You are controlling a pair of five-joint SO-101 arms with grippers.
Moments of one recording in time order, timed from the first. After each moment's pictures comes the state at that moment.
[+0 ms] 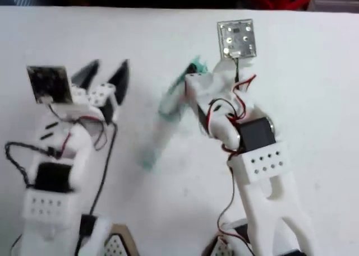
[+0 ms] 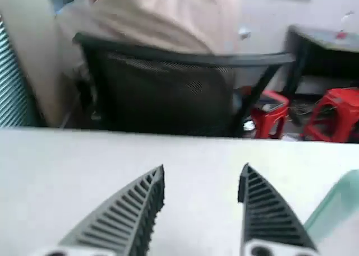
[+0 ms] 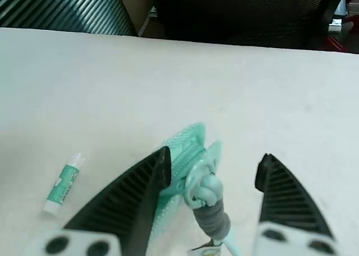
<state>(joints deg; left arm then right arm) 1.4 -62.5 49.3 36.0 6.7 -23.2 -29.4 23.9 53.3 -5.7</state>
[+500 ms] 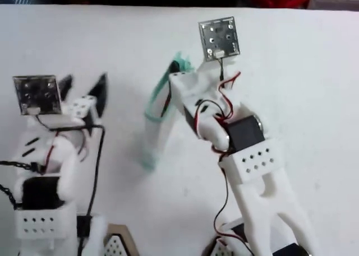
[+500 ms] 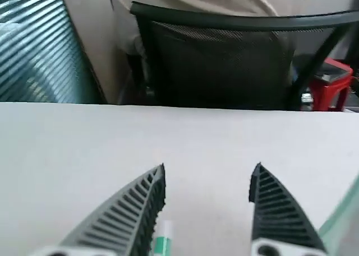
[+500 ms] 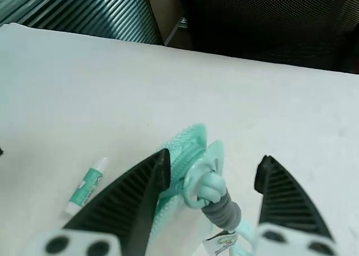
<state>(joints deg) -8.7 -67.9 51.2 44.8 -2.4 -27.9 -29.3 22.0 51.1 -5.7</state>
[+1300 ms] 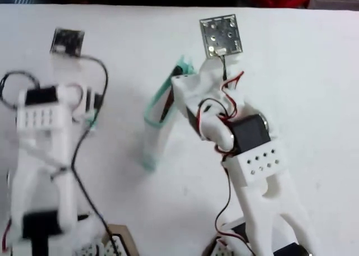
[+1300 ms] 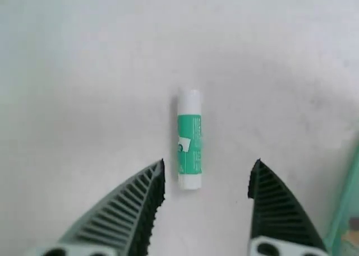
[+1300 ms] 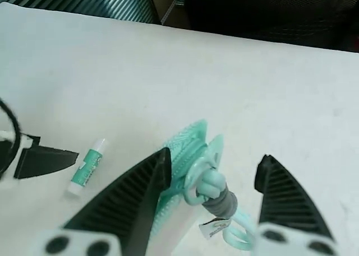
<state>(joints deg) -14.0 -11.6 17.6 67.1 -11.2 -28.0 -29.2 16.4 60.5 -5.7</state>
